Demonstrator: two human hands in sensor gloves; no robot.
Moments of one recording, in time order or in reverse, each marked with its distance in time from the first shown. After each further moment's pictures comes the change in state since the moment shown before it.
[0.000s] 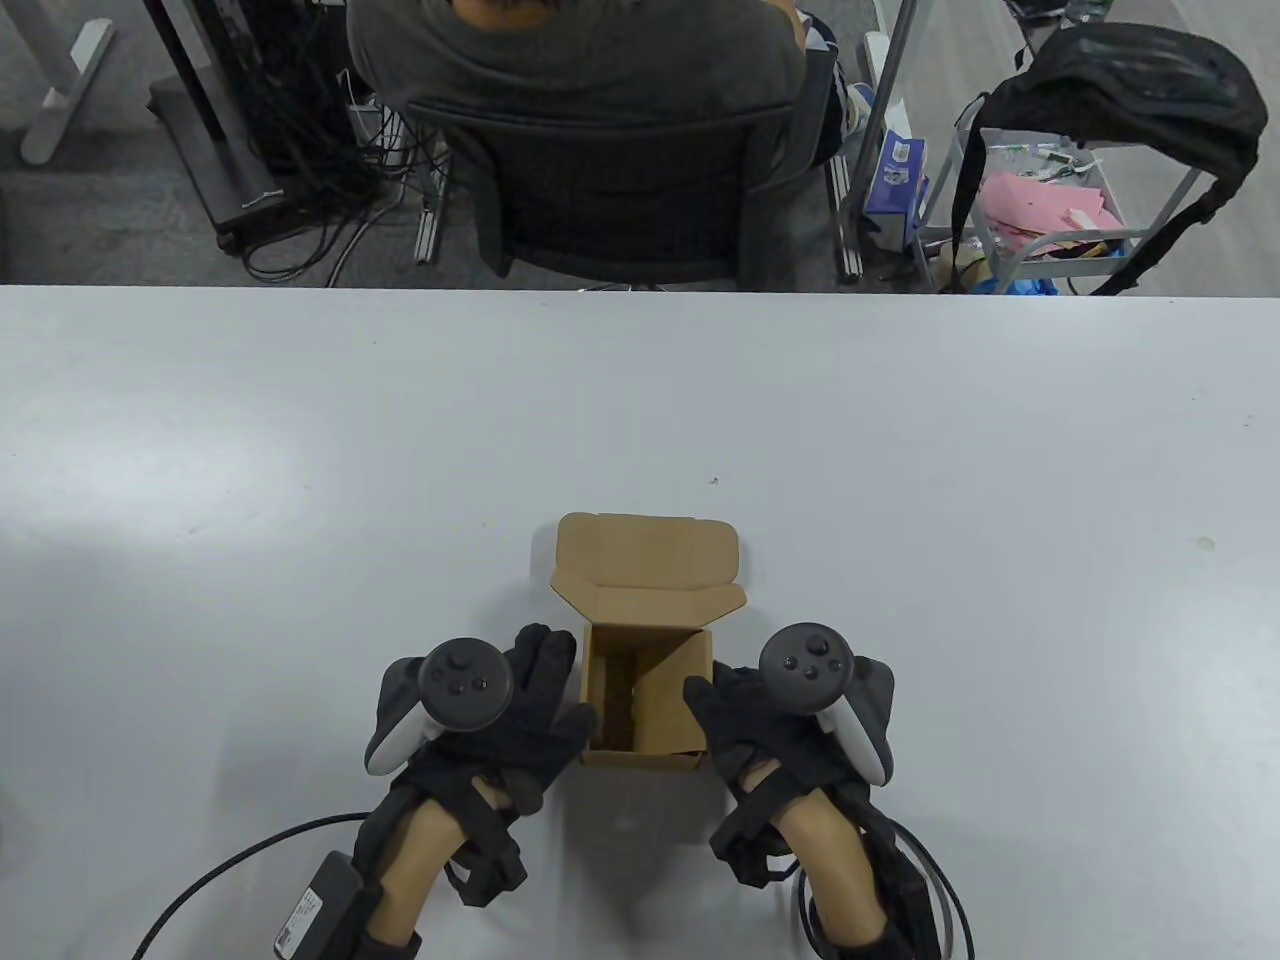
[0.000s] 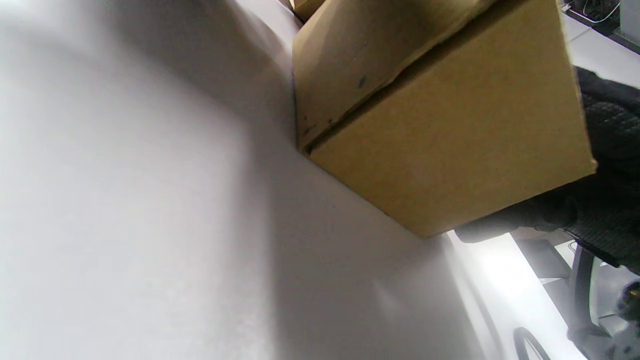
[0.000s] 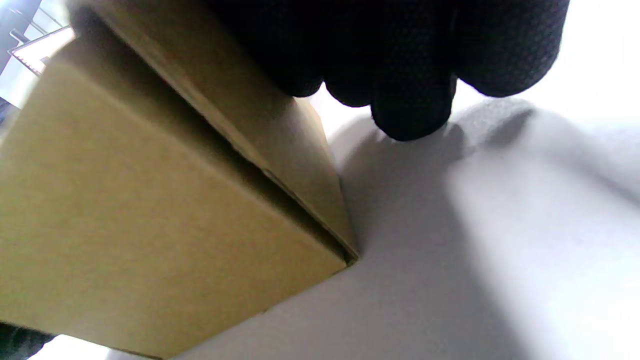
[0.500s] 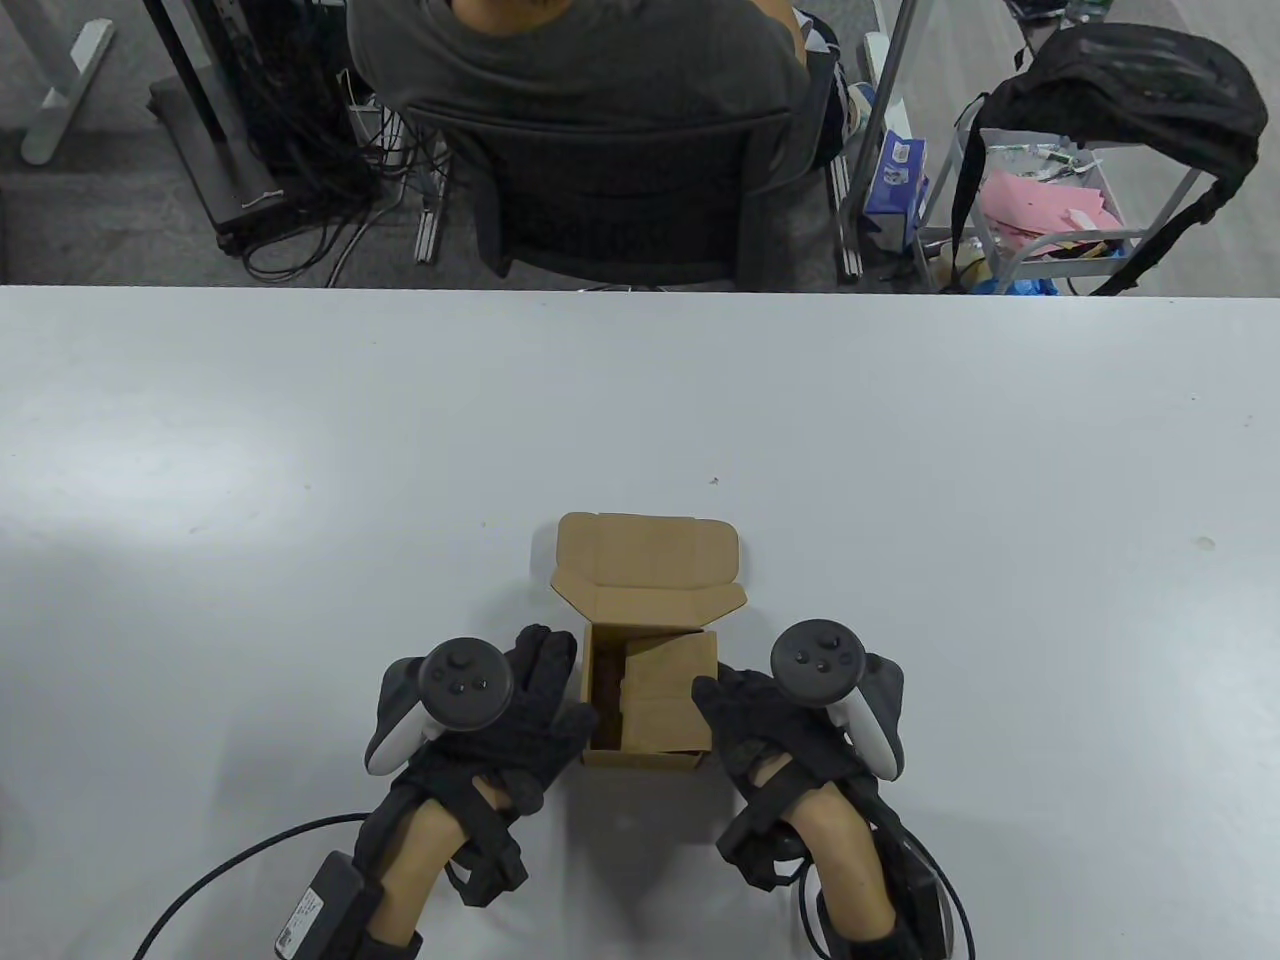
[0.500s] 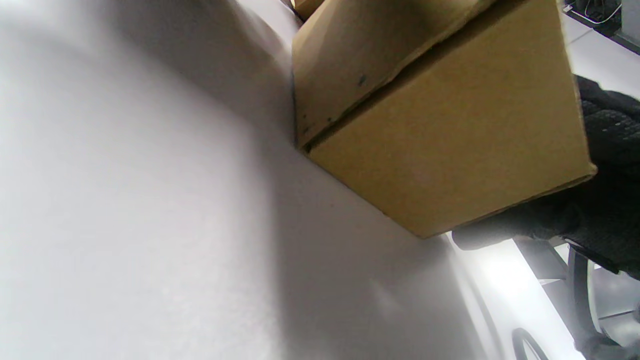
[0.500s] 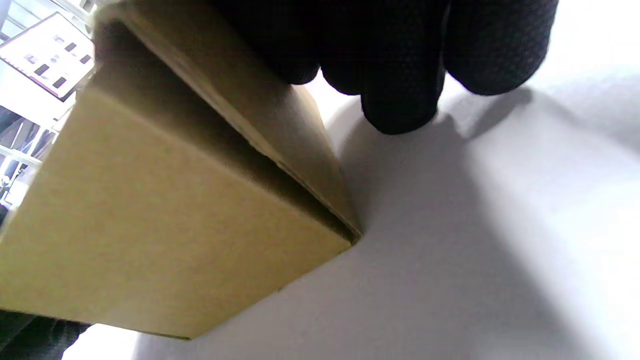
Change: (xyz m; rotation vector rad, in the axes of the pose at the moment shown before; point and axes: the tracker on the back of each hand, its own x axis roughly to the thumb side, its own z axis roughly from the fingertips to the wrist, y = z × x) left_hand -0.001 -0.001 0.000 -0.002 0.002 0.006; right_hand -0.009 -0.003 -0.002 0.099 0.031 -0.083
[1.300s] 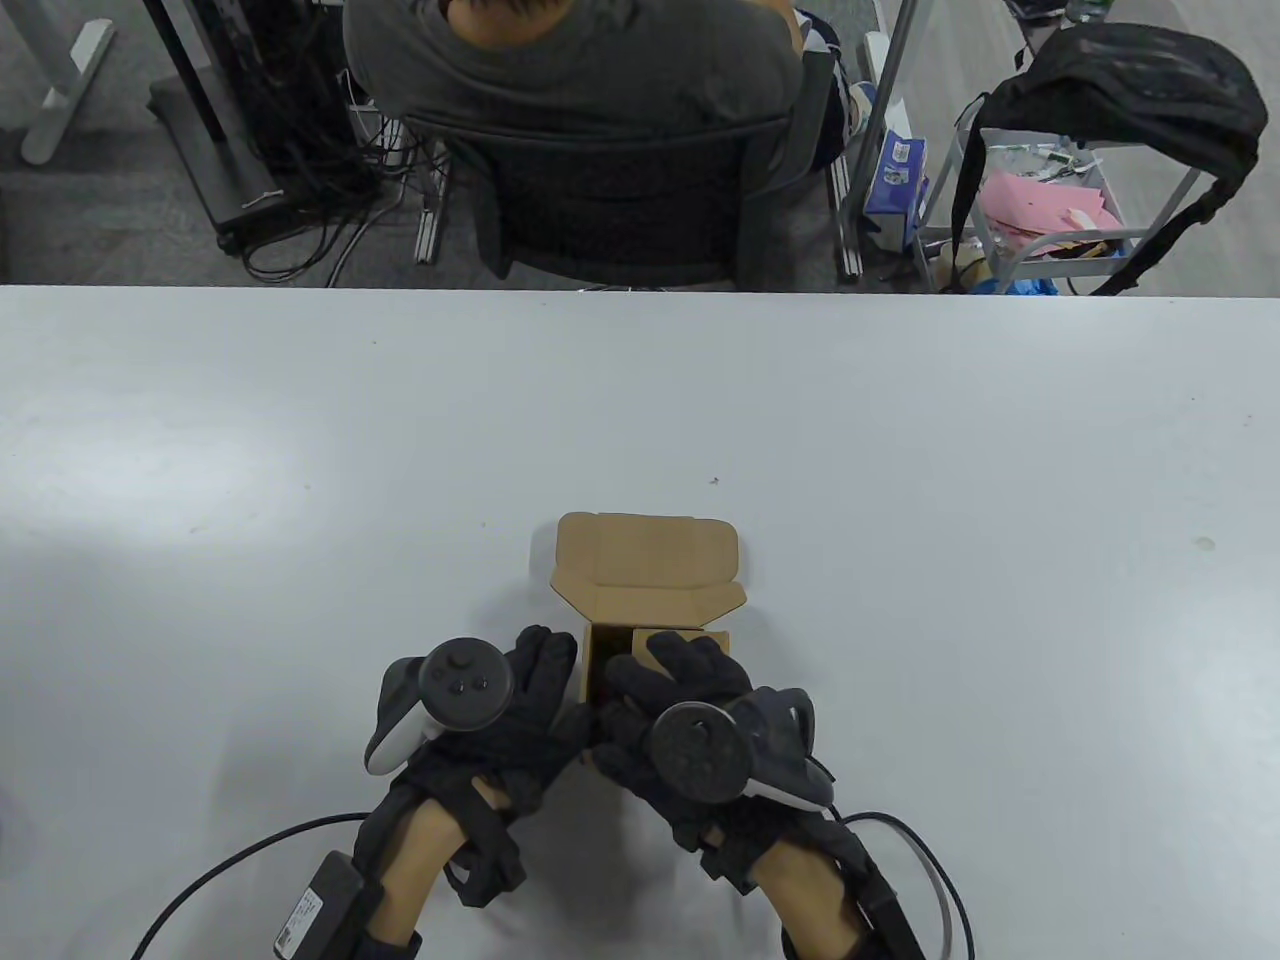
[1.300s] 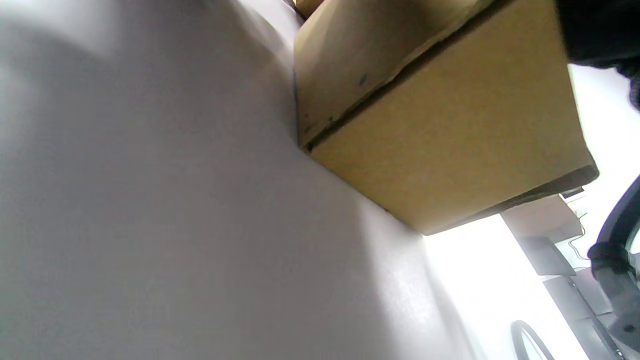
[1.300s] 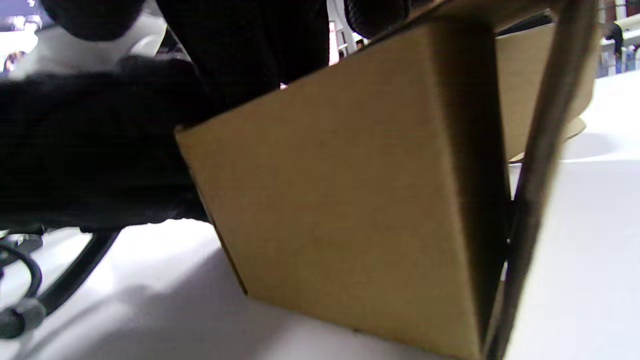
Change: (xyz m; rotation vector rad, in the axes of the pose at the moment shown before) left_hand -0.001 0.000 0.000 -0.010 0.000 -0.009; right_hand 0.085 0.044 0.041 -0.170 -0.601 0.618
